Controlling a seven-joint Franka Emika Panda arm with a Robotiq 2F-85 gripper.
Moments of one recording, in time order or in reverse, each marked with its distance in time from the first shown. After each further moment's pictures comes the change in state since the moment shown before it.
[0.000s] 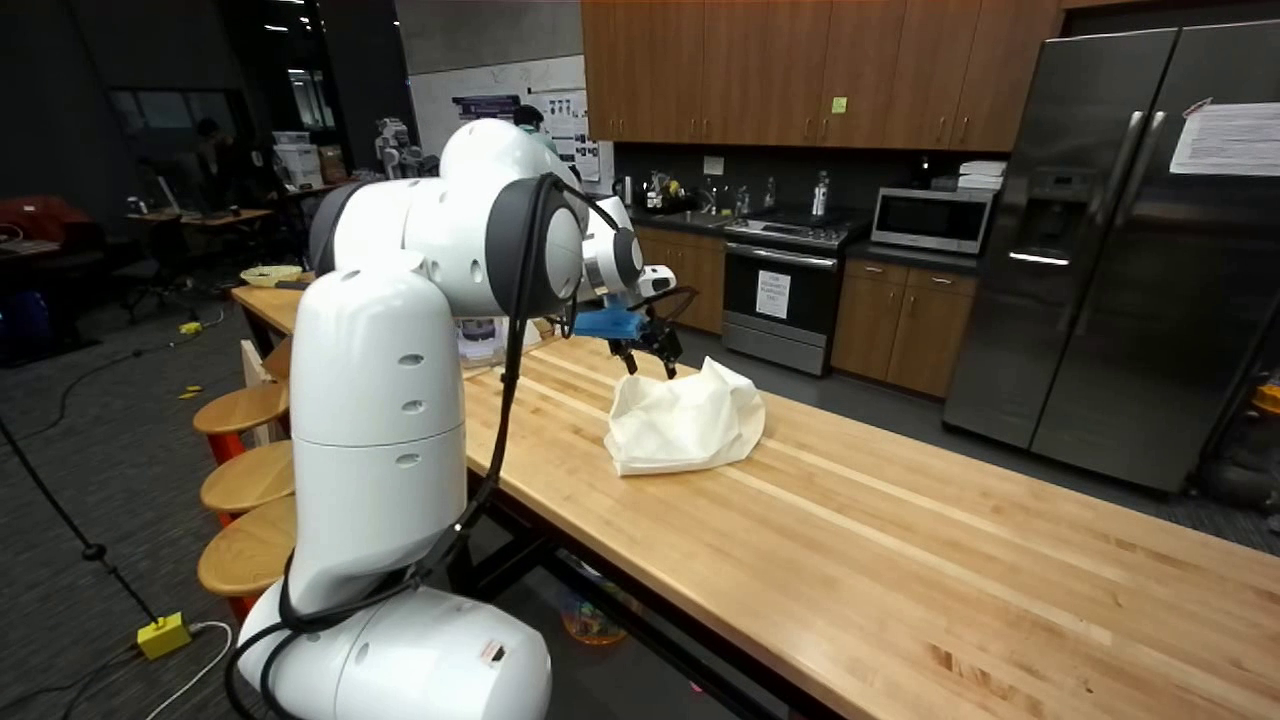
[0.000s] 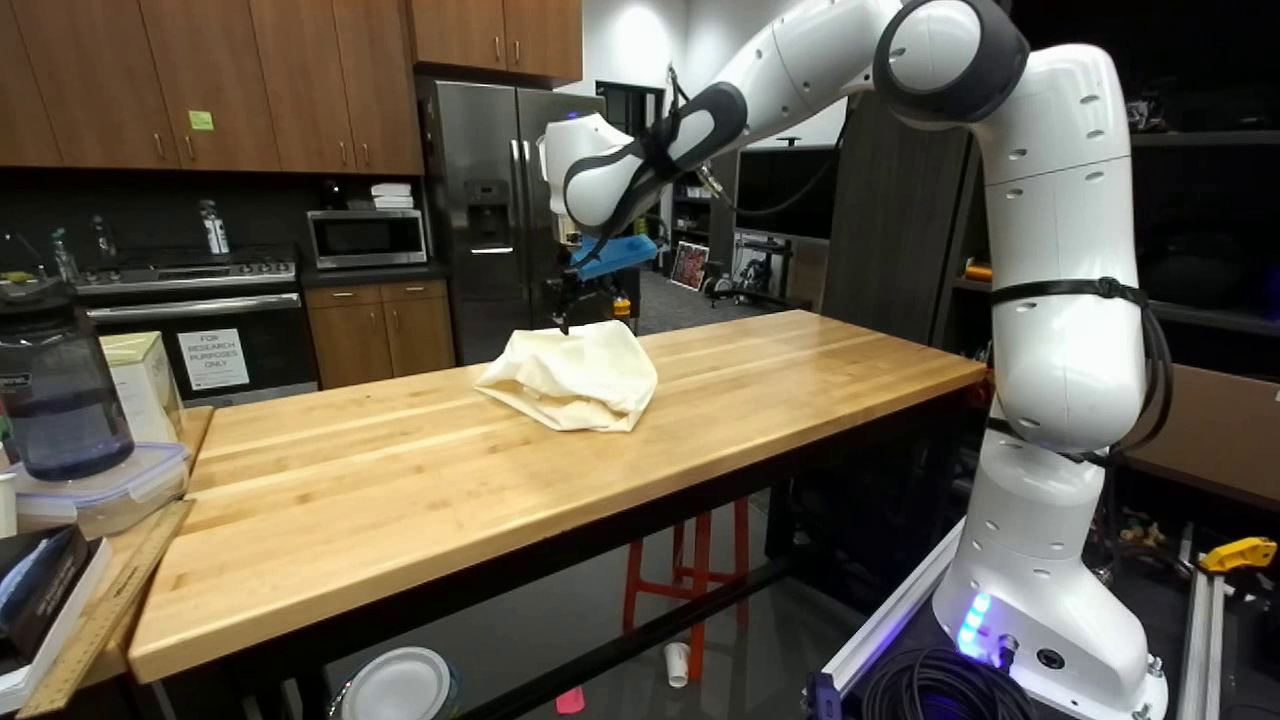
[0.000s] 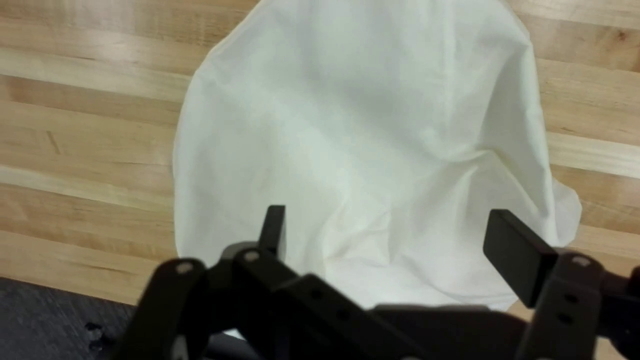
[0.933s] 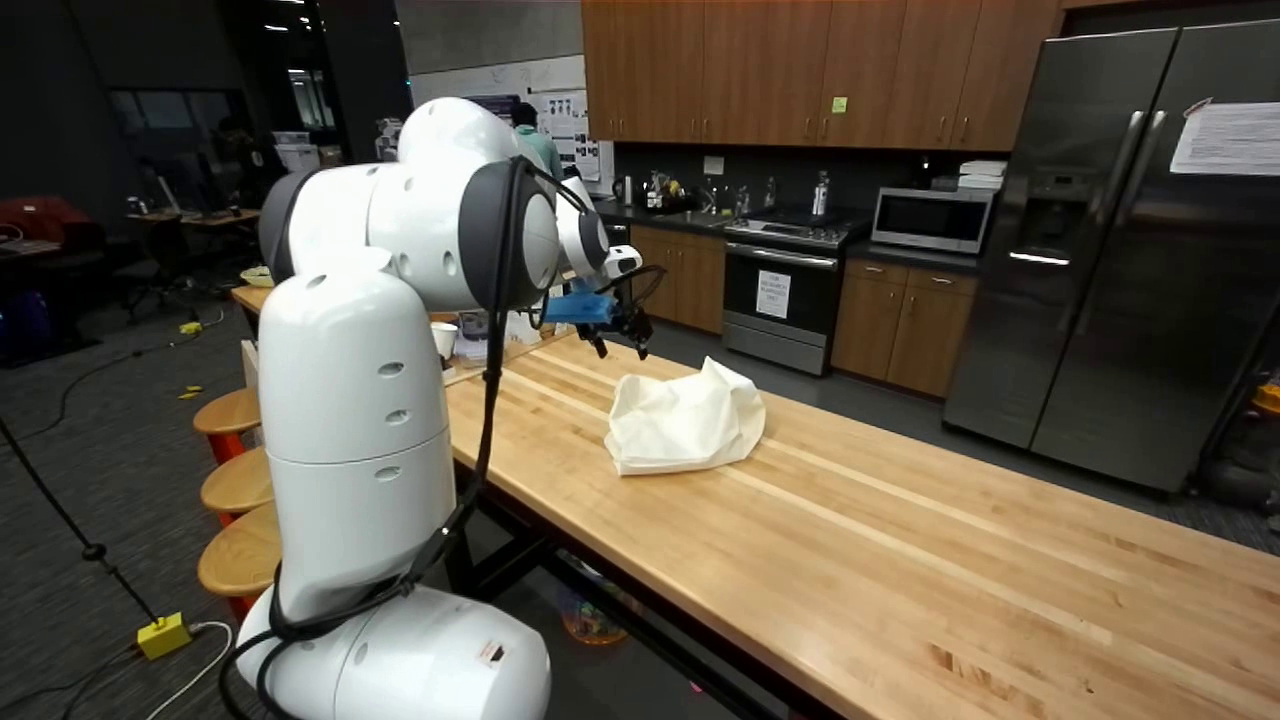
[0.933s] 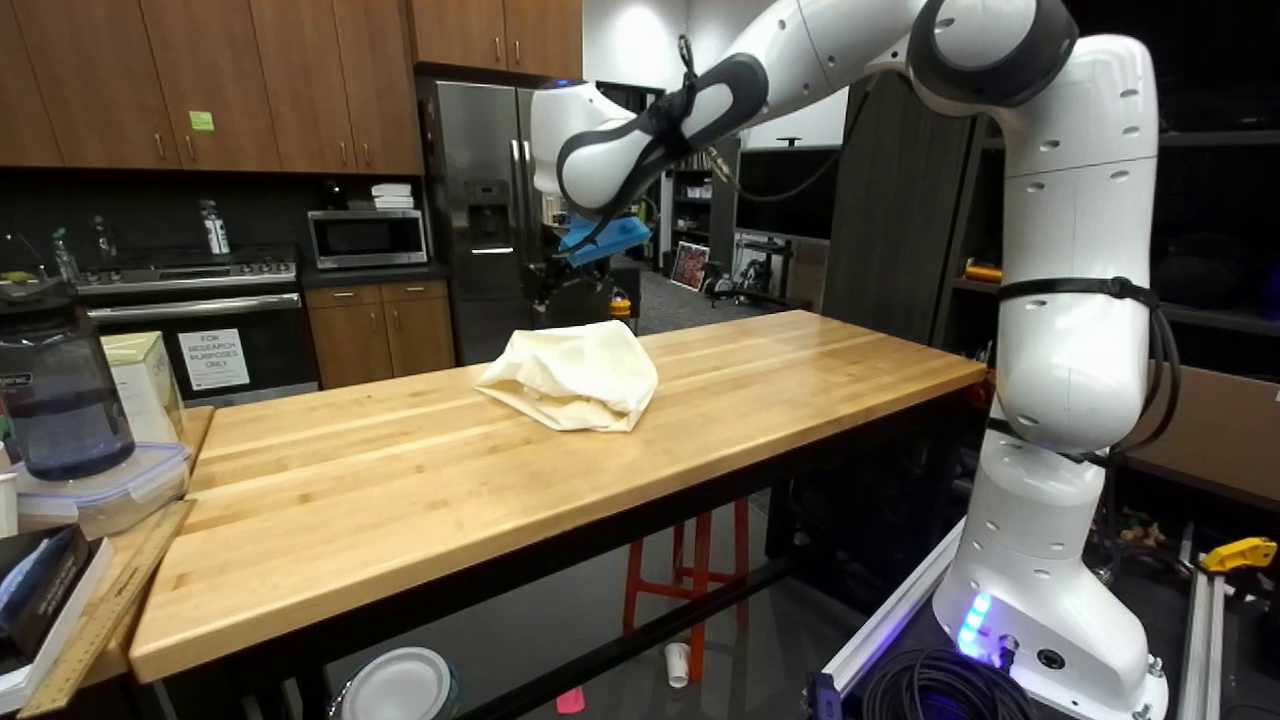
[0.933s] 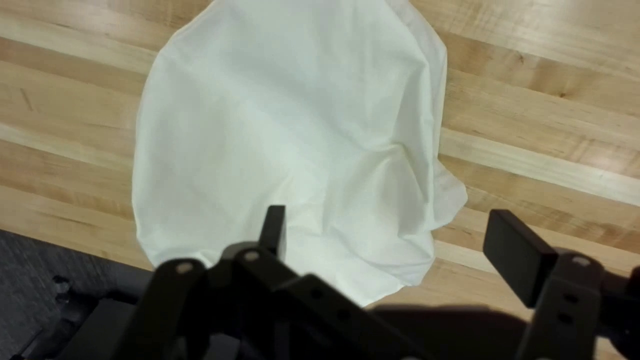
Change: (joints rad) arm 0.000 -0.085 0.089 -0.047 -0.034 0.008 -0.003
